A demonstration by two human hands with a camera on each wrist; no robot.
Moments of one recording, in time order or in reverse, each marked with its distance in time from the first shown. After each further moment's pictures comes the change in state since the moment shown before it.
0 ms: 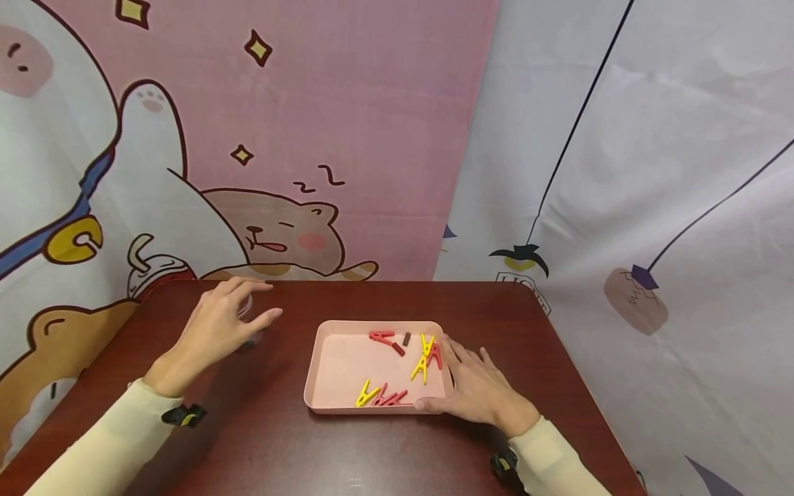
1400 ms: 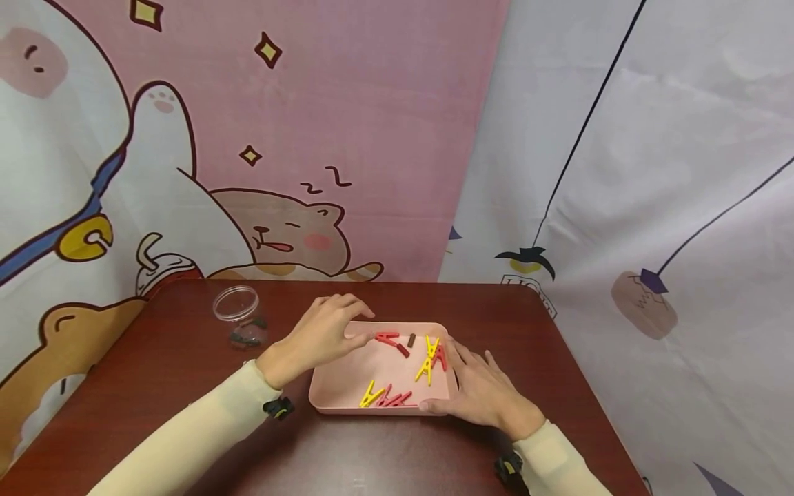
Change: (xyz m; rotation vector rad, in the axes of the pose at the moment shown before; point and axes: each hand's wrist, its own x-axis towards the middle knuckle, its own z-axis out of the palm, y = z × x) left_hand 0.035 0.119 0.075 -0.033 -0.323 0.184; right_hand 0.000 -0.002 -0.001 0.007 0.001 -0.008
